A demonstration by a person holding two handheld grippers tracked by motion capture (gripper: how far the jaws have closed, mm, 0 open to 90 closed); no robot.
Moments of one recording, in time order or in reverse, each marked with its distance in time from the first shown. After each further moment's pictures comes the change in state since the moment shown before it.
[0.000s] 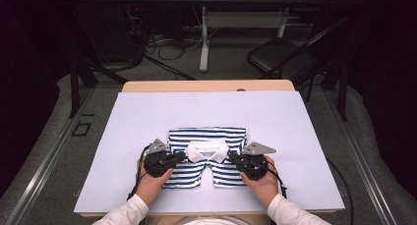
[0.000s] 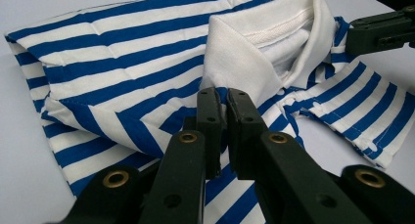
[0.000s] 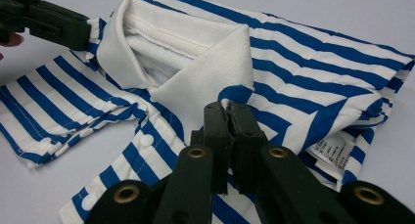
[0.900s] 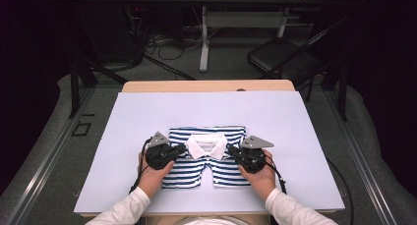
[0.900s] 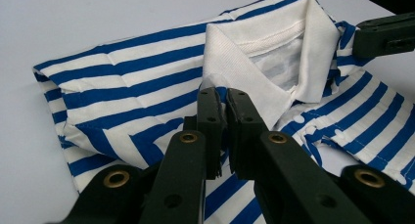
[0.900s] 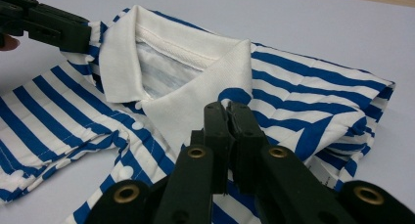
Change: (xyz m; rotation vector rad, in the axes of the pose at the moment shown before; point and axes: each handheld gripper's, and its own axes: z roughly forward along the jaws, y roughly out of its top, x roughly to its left) left arm 0.008 0.015 0.008 -0.028 0.032 0.015; right arm -0.006 0.014 0.010 -0.031 -0.034 -0.017
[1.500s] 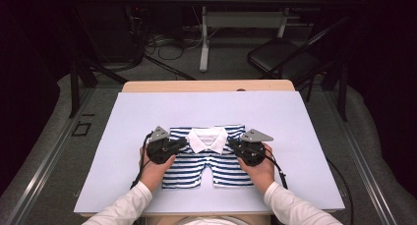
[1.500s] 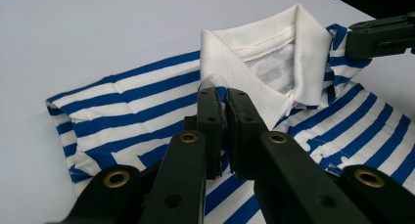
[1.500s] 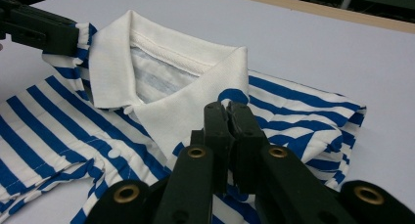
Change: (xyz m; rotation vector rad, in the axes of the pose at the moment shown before) left arm 0.003 0.015 0.004 -0.037 0.014 0.014; right arm -0.008 0.014 0.007 -0.030 -0.041 -0.009
